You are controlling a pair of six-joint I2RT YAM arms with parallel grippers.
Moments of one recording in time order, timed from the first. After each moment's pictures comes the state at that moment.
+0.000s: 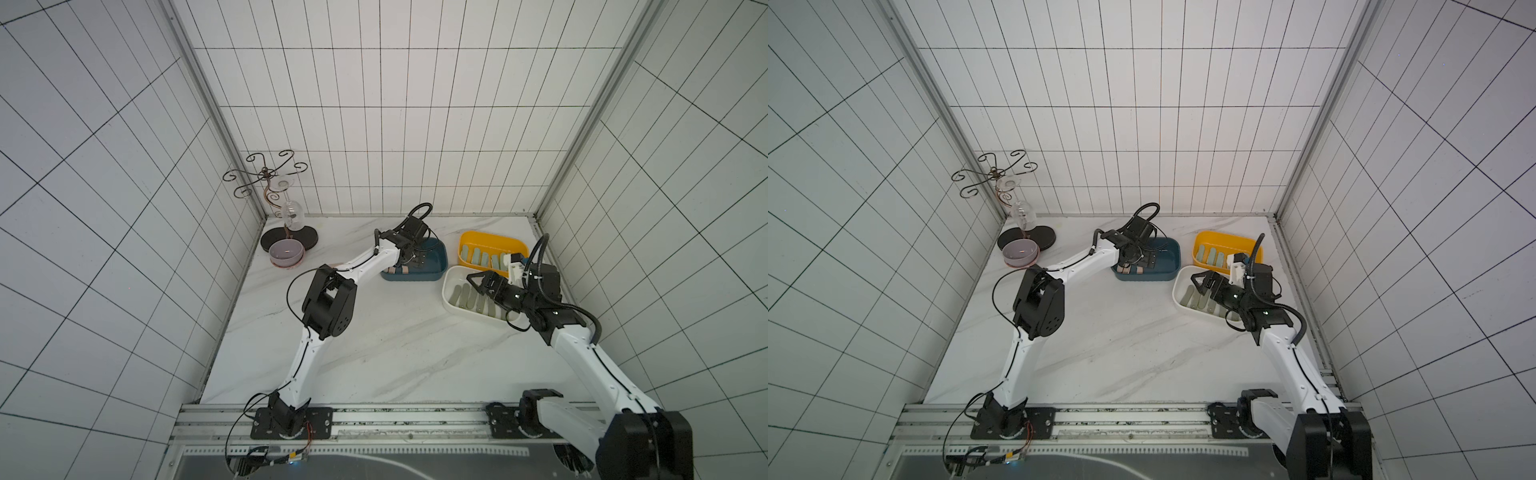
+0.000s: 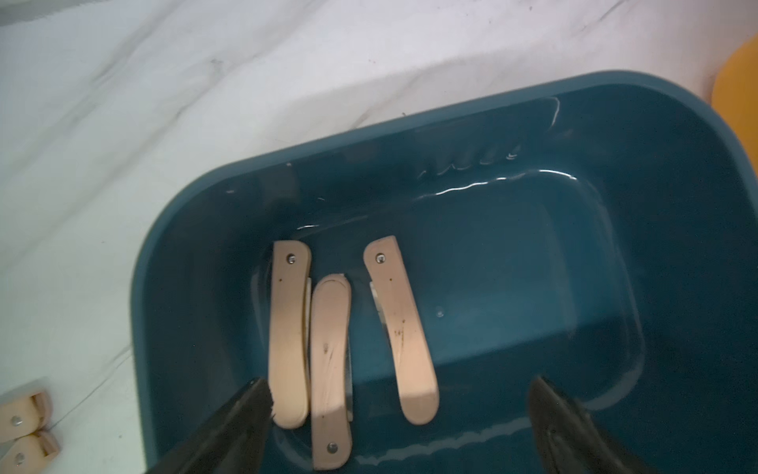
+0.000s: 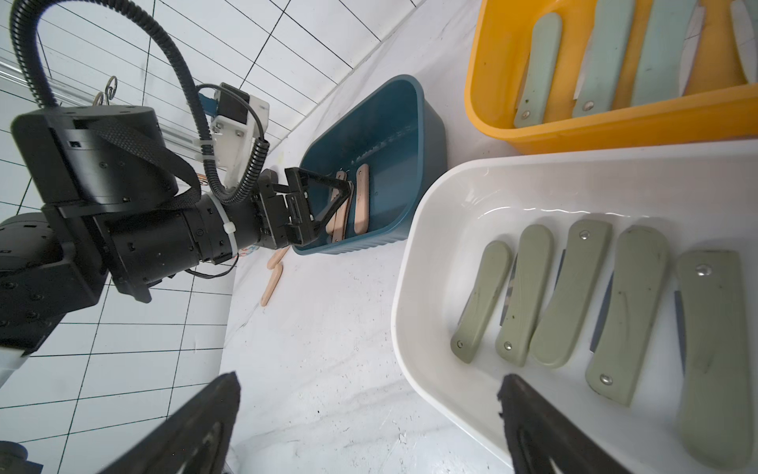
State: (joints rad) left arm -0.64 2.28 2.00 -0.75 -0.24 -0.36; right arm 0.06 1.04 0.64 -0.18 -0.56 0.62
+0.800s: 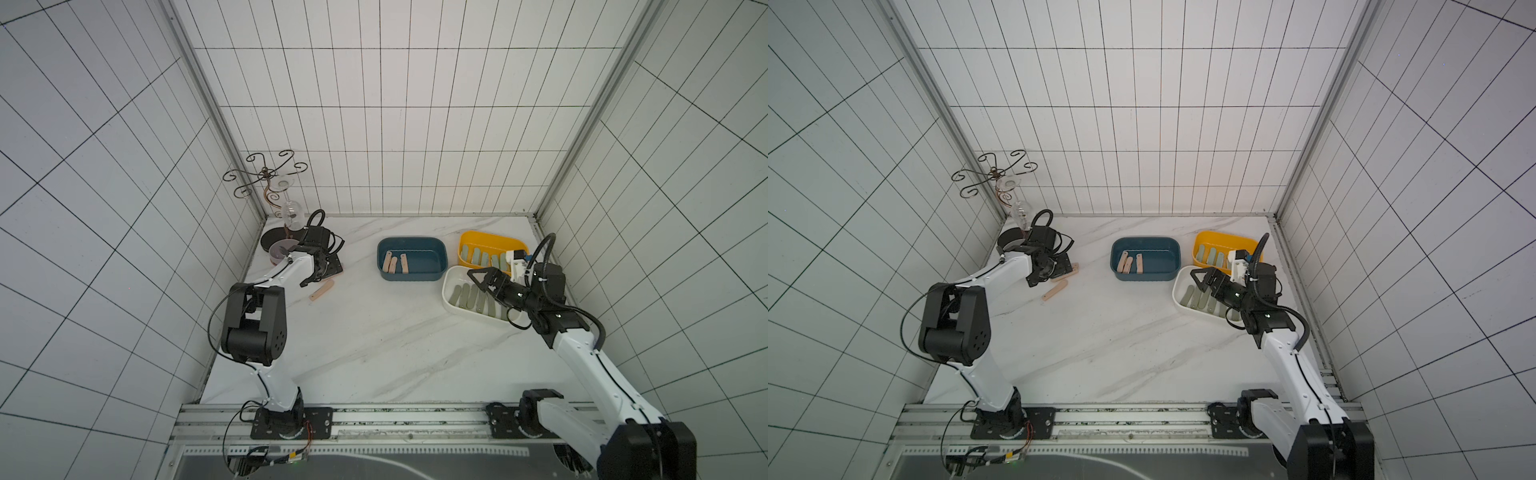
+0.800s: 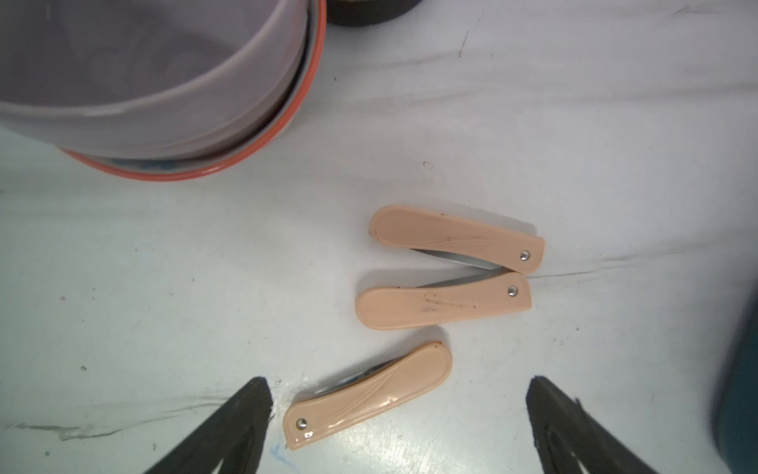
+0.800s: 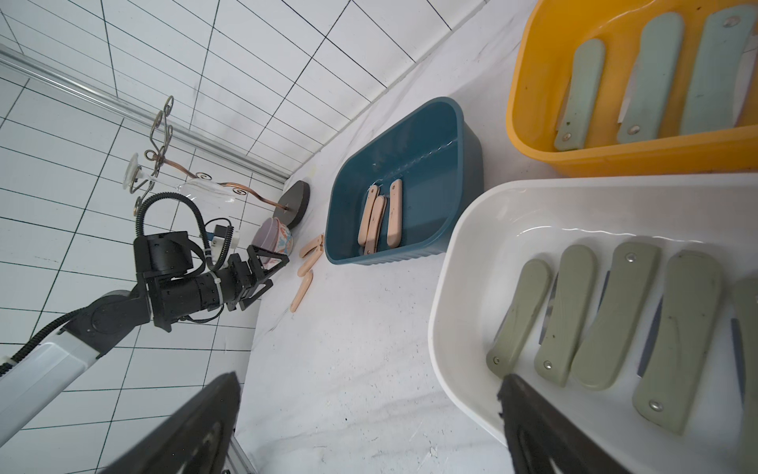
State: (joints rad) left arm -0.12 1.79 1.25 -0.59 -0.16 -0.52; right arm 0.06 0.99 0.64 -0.11 -0.61 0.68
